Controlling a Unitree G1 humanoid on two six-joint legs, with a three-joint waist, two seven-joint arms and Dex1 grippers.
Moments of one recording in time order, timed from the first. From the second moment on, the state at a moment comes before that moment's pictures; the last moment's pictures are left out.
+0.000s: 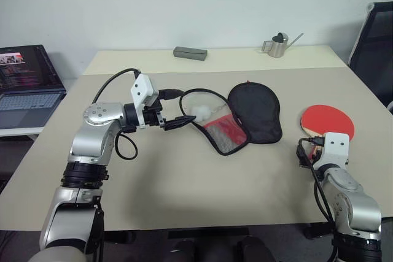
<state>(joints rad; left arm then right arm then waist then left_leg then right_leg) -0.68 0.60 0.00 0.21 -0.34 0.21 -1.14 -0.13 -0.26 -0.29 -0.29 0.17 0.78 -0.05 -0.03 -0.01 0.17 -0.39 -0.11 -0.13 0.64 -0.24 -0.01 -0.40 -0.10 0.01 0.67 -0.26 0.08</state>
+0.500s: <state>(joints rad) -0.66 0.60 0.01 0.19 -0.33 0.21 -1.12 -0.15 -0.19 -0.35 -0.24 0.16 0.73 -0.13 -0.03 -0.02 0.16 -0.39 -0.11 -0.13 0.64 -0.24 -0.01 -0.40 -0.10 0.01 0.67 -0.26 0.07</state>
